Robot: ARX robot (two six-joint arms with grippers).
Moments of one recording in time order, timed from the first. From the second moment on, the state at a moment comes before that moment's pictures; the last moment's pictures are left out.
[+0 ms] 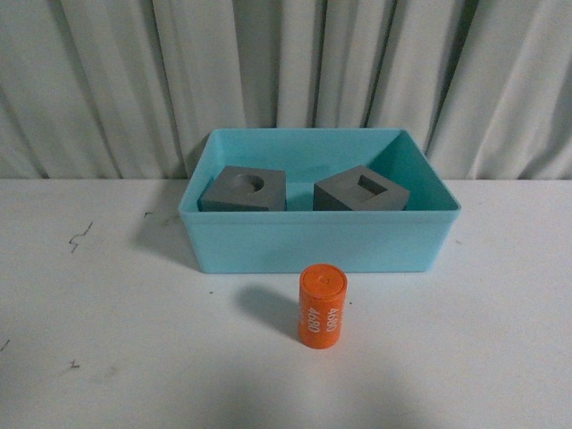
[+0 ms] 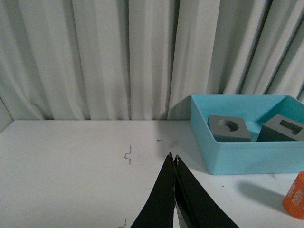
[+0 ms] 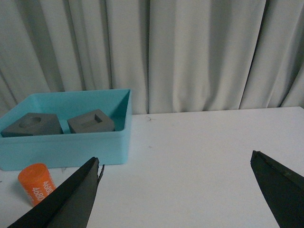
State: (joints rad) left arm 0.16 0.20 0.04 0.16 0.16 -0.02; right arm 0.00 0.00 0.01 0.00 0.00 0.01
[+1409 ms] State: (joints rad) left arm 0.00 0.01 0.01 0.00 0.00 -0.01; right arm 0.20 1.20 0.52 0.26 -0.32 -0.11
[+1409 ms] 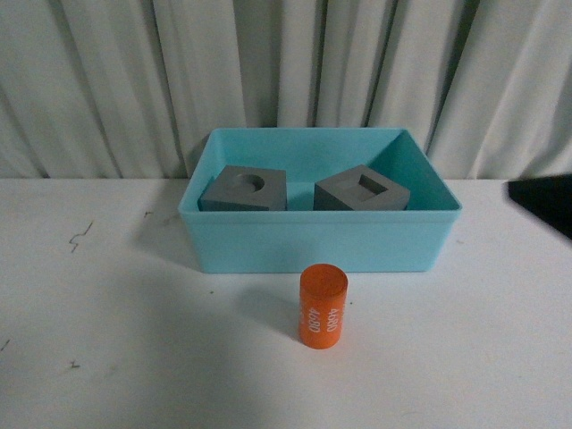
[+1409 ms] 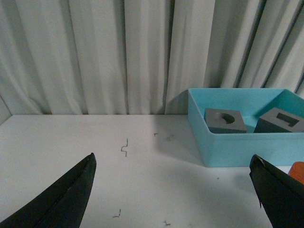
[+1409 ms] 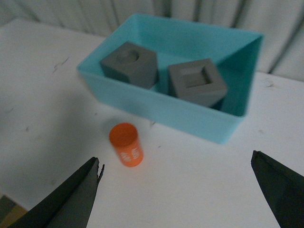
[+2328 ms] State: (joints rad) left arm 0.00 0.01 0.01 0.00 0.00 -0.01; right arm 0.47 1.93 0.87 0.41 -0.11 -0.16
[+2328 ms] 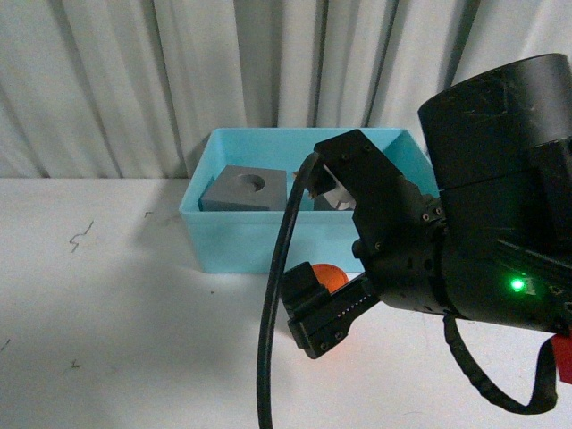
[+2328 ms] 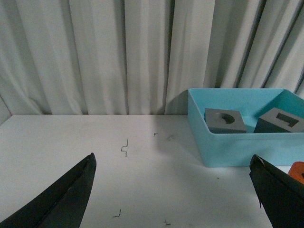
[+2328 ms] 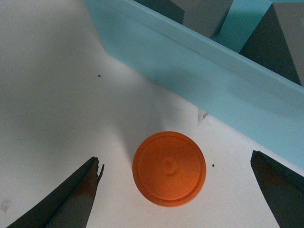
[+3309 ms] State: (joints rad) left arm 0.00 0.01 0.01 0.00 0.00 -0.01; right arm 0.51 2.04 0.95 0.40 -0.03 -0.15
